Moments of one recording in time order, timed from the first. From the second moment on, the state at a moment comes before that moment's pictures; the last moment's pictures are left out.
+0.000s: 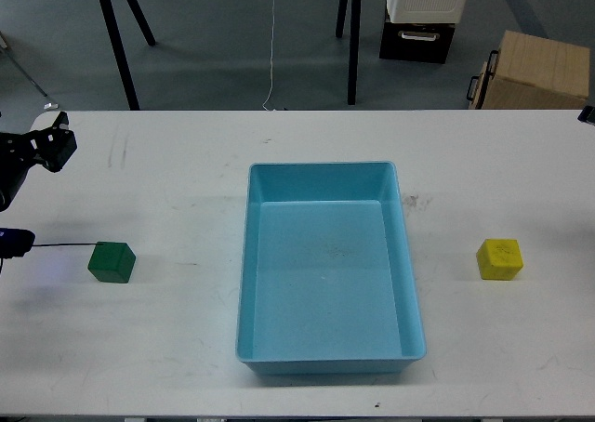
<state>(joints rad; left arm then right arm) -0.57 0.81 -0.59 -1.32 -1.18 -0.24 -0.31 0.86 -1.13 0.33 1.46 -0.97 0.10 -0.15</state>
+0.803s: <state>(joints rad) -0.57 0.81 -0.59 -1.32 -1.18 -0.23 -0.31 0.84 -1.05 0.20 1.47 -0.76 0.14 -0.16</state>
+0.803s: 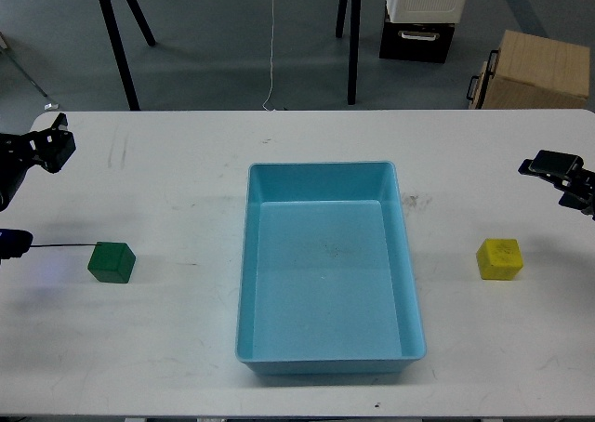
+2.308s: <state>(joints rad) -0.57 0.81 -0.59 -1.31 -1.17 -0.22 -0.31 0.93 -0.86 -0.12 1.38 -0.78 0.14 -0.17</state>
